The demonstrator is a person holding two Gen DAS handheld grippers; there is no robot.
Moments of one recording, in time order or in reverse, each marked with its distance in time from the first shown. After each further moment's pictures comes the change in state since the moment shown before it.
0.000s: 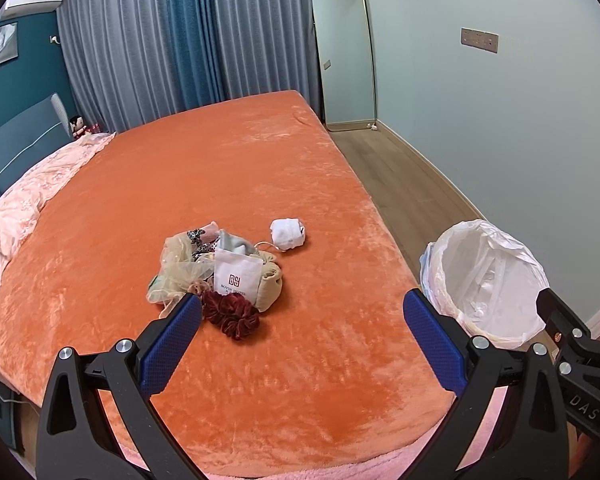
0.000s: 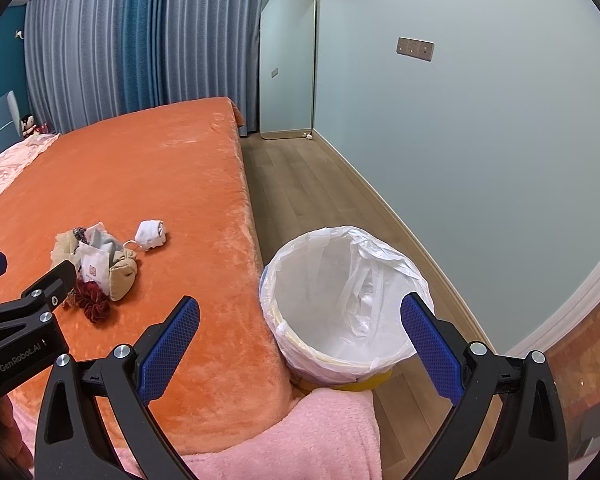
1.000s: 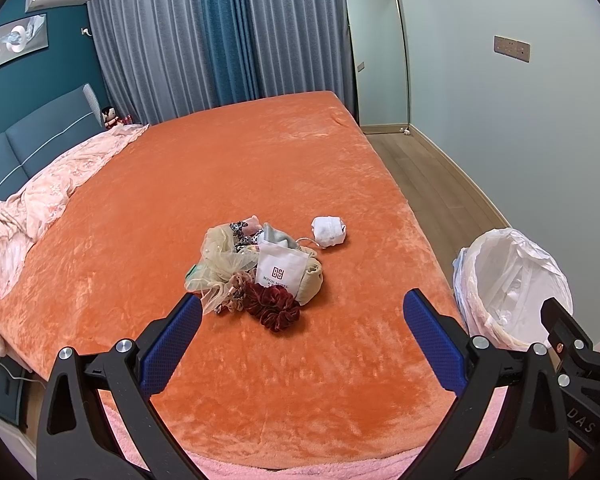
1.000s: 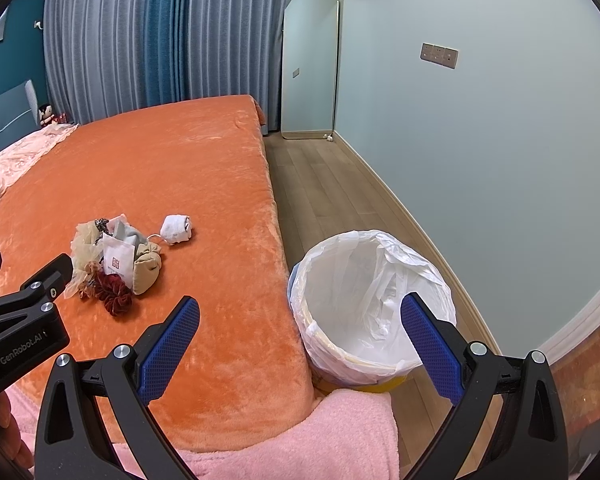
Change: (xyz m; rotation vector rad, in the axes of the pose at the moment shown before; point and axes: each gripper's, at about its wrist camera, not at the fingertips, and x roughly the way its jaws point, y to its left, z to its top) left arm -0.009 0.026 0.001 -0.052 0.011 0.113; right arm -0.006 0.025 0.006 -0.052 0.002 0.066
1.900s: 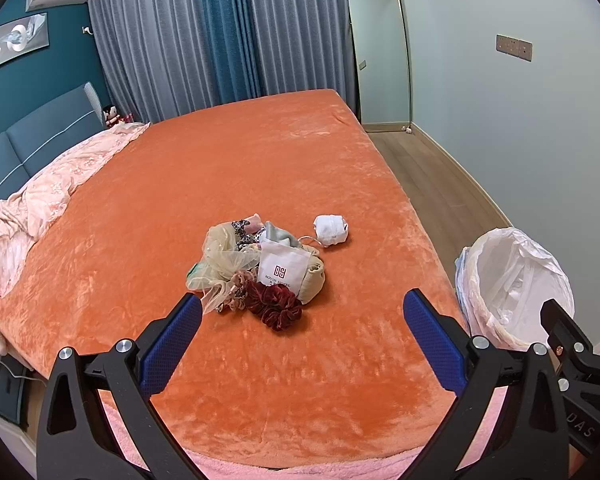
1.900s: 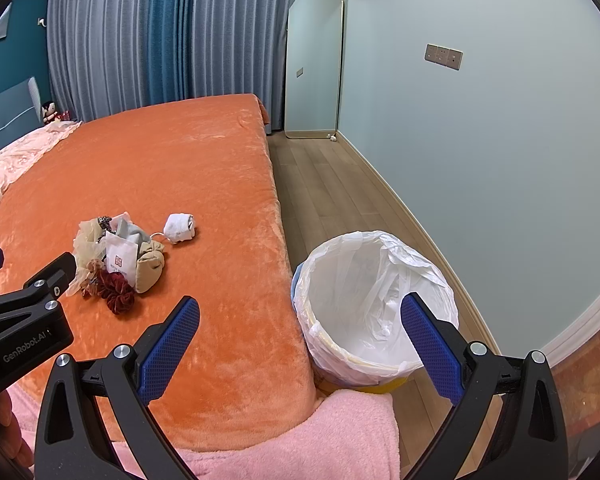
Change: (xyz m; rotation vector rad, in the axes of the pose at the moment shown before) left arm 0.001 0.002 -0.003 -0.004 0.007 0.005; right arm 0.001 0.005 -0.007 -0.007 0.004 0.005
